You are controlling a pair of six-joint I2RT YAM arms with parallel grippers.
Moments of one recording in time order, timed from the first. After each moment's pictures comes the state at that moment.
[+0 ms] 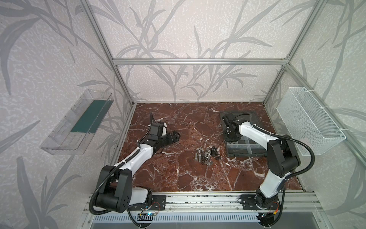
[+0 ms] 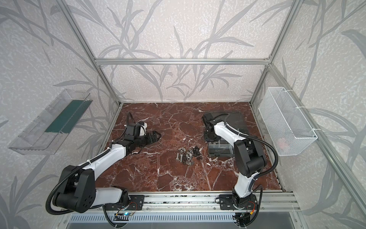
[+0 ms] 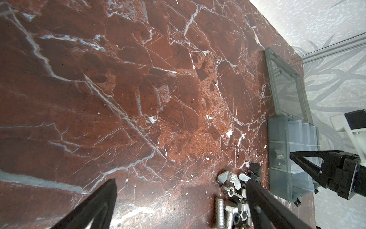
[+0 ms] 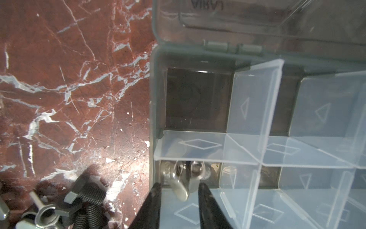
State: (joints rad) left arm -0.20 1.33 0.73 -0.19 0.30 -0.59; right arm 0.39 1.78 1.27 -0.82 0.15 0.34
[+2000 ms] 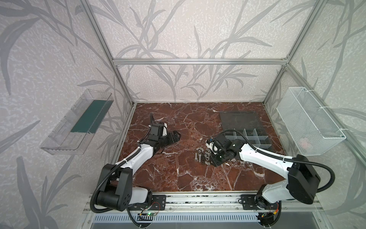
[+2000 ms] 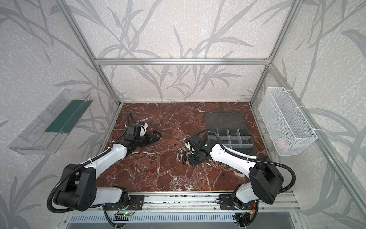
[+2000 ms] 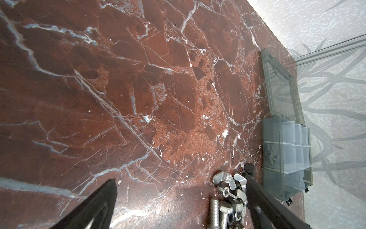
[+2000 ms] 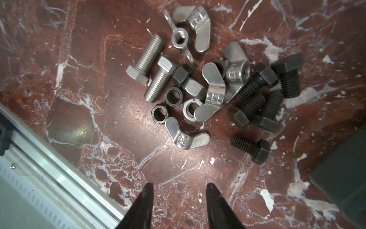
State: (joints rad) left arm -0.20 1.35 0.72 -0.15 0.33 -0.62; right arm 0.81 1.47 0.95 -0.71 -0.16 0.28
